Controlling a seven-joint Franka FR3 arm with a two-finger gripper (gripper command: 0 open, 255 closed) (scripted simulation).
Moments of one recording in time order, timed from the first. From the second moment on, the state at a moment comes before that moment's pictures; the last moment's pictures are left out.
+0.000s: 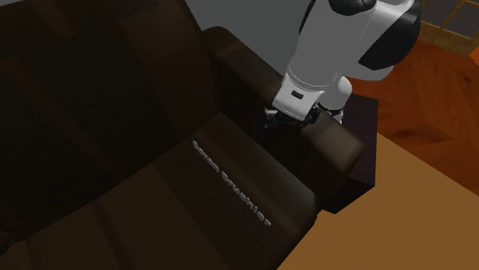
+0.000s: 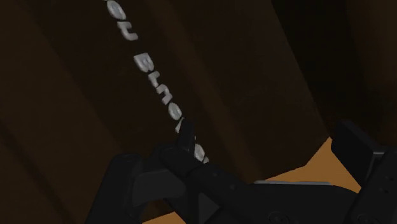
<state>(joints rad) 0.04 -0.51 -0.29 -2.44 -0.28 1.97 -0.74</state>
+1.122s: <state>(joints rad) 0.06 0.16 -0.48 -2.23 -0.16 2.38 -1.40</state>
